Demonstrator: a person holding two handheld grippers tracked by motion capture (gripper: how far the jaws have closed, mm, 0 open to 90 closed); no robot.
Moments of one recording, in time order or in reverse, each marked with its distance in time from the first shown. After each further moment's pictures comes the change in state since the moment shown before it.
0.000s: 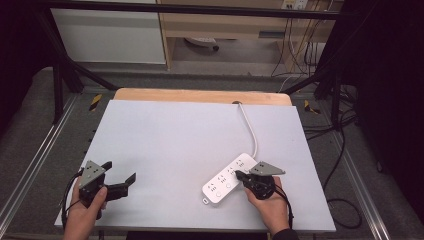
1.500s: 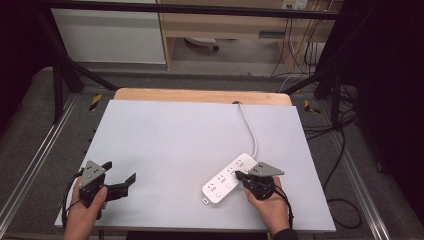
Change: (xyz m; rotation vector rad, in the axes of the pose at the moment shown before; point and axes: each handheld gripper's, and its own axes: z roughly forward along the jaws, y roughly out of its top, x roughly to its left) left arm 0.000 0.000 0.000 0.000 0.002 -0.001; right arm 0.002 -0.001 0.000 0.003 -0.007 -0.019
